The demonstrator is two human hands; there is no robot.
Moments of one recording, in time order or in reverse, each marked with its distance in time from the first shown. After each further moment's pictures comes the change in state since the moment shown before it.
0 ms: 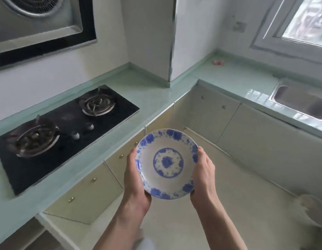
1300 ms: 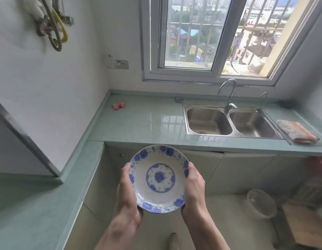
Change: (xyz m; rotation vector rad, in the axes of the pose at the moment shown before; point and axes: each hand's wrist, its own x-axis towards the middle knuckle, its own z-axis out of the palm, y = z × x) left_hand 0.360 0.033 0.447 0.361 -0.476 -0.093; right_hand 0.430 -0.207 -0.077 0.255 0.587 -0.061
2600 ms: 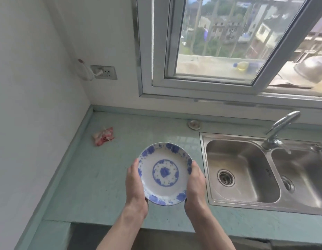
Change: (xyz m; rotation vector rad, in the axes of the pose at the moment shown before) left_hand 0.500 0.095 0.209 0.023 0.082 -0.124; right_hand 0.491 -0.099 0.224 -0.043 0.045 0.101
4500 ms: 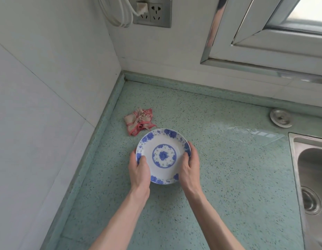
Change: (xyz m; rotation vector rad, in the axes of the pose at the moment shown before) left_hand 0.301 -0.027 -0.129 0.191 0.326 0.019; right_hand 0.184 0.185 0.237 -0.369 -0.279 -0.157
